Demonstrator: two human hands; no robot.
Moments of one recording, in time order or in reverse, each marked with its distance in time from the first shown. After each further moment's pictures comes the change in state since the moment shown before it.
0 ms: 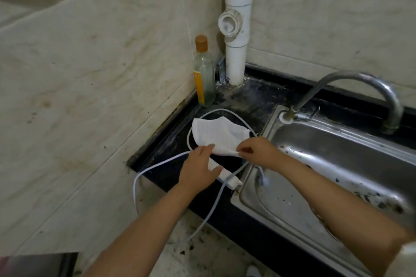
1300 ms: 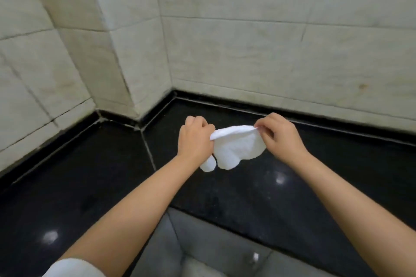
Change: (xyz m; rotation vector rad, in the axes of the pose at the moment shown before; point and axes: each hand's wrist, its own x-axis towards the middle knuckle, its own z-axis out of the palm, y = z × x) left_hand -0.501 0.664 0.340 0.072 -0.112 1.953; right_hand -0.930 0.077 0.047 -0.315 1.478 1.472
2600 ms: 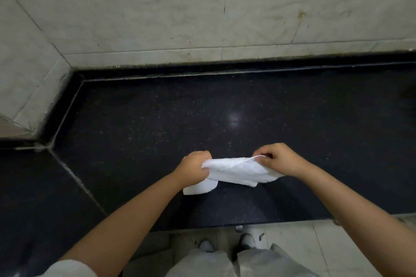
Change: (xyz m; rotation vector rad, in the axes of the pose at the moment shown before) left_hand 0.019 0.046 0.170 -0.512 -0.920 0.236; right_hand -0.079 0.126 0.038 0.159 -0.501 0.768
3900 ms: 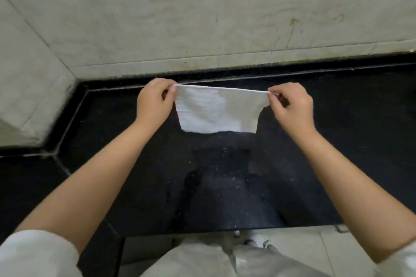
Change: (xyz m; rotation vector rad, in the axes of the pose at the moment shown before) left_hand 0.013 0.036 -0.133 0.023 0.909 0.125; right_hand 0.021 -0.021 -0.075 -0.116 1.045 -0.484
